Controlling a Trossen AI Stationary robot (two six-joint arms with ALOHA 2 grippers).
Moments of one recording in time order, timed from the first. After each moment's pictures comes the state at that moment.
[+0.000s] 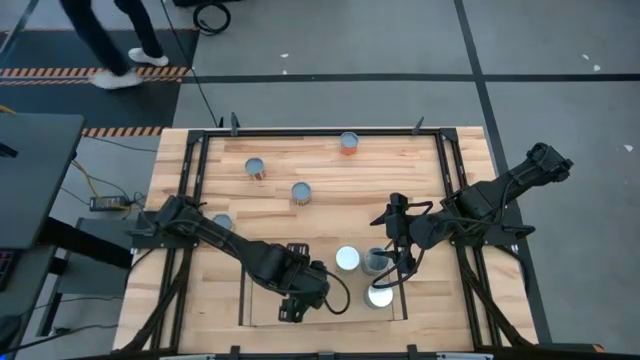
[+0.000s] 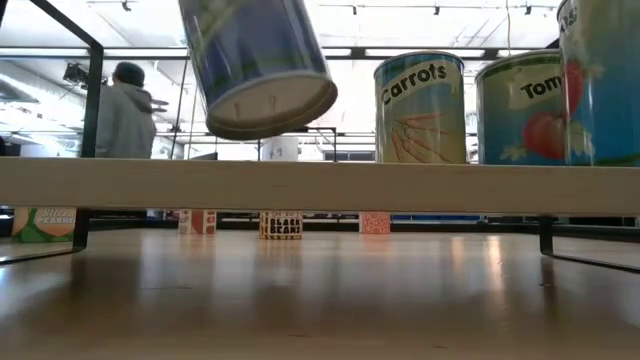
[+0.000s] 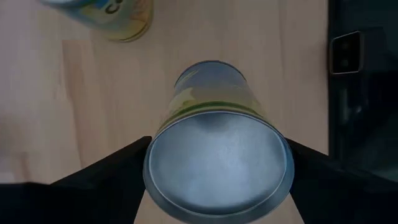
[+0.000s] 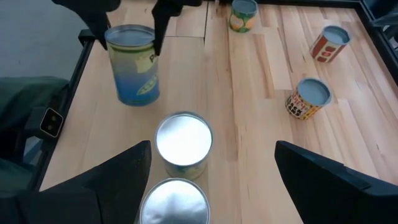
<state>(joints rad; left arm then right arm) -0.48 2.02 1.97 -1.22 -0.10 -0.38 0.49 1.23 1.21 -0.73 0.37 0.30</state>
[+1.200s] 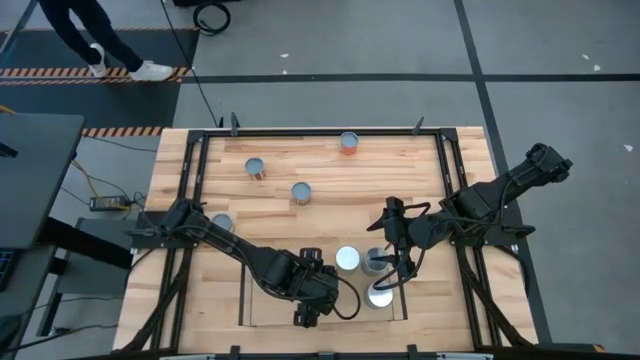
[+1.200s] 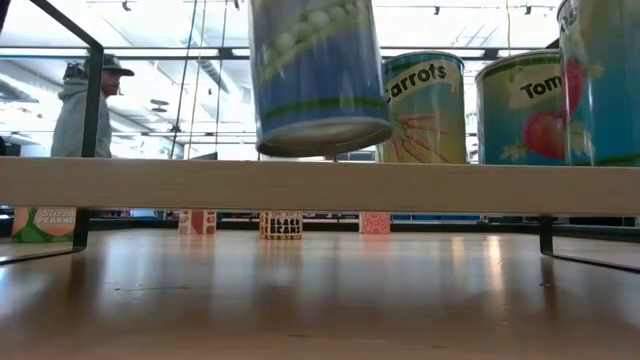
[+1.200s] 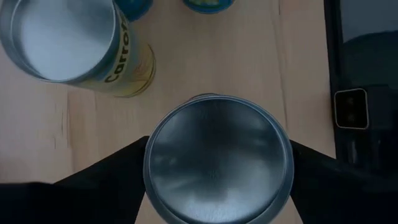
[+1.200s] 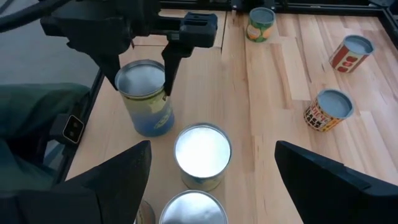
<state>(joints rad) -0.48 2.08 1.97 -1.06 -0.18 -0.37 0.49 1.24 1.20 -0.67 0.32 0.28</state>
